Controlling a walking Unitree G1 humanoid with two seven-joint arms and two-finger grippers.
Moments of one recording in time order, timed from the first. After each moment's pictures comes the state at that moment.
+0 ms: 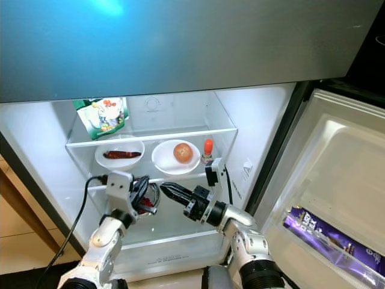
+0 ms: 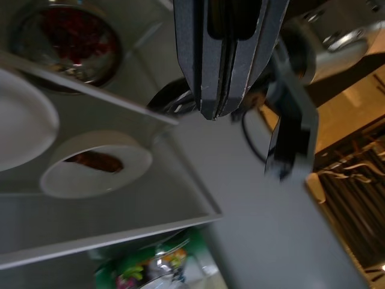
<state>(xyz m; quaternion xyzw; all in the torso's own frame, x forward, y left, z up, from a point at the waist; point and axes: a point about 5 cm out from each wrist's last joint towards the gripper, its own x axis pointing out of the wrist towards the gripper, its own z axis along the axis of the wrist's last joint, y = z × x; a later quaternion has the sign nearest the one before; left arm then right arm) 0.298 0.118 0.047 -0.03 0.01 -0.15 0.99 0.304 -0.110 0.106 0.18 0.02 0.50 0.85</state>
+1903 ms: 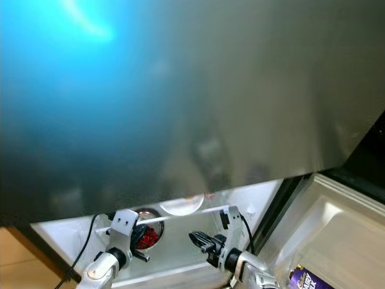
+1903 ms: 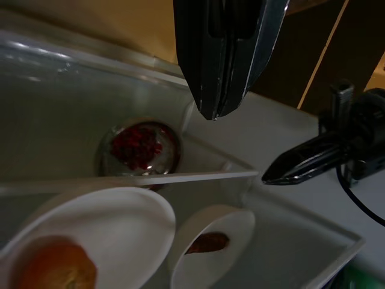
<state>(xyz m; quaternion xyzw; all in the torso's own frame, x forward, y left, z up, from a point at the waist) 0.255 0.122 -0.019 0.03 0.18 -0.21 0.96 0.253 -0.155 -0.014 0.21 0.25 0.34 0.88</state>
